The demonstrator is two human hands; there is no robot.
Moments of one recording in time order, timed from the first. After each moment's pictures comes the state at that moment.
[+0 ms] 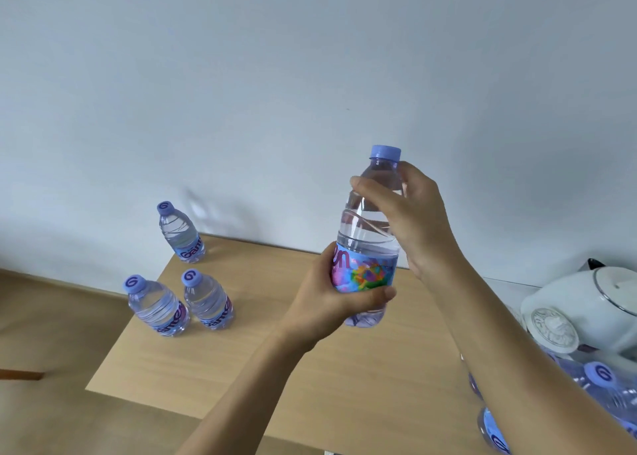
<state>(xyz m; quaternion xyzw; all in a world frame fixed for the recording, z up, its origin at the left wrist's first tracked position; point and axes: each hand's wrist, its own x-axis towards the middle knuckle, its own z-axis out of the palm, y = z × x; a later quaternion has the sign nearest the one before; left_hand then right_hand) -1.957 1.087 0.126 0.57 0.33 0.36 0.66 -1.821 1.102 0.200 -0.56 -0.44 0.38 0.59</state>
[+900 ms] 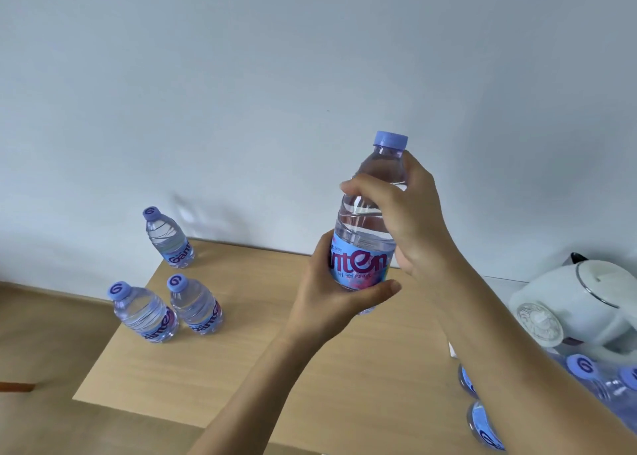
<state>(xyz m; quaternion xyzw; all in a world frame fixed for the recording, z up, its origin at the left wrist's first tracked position) -1.928 1.076 0.136 0.57 0.36 0.41 0.61 -1.810 1.093 0.214 -0.53 -0.42 0.38 0.63</state>
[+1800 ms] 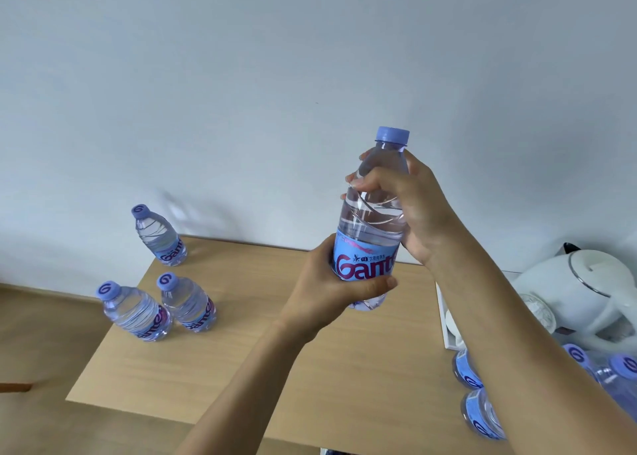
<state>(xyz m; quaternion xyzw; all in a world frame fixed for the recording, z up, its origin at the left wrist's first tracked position) -1.919 1.085 0.131 0.57 0.34 0.34 0.66 -1.776 1.101 0.205 -0.47 -0.43 0.49 0.60</state>
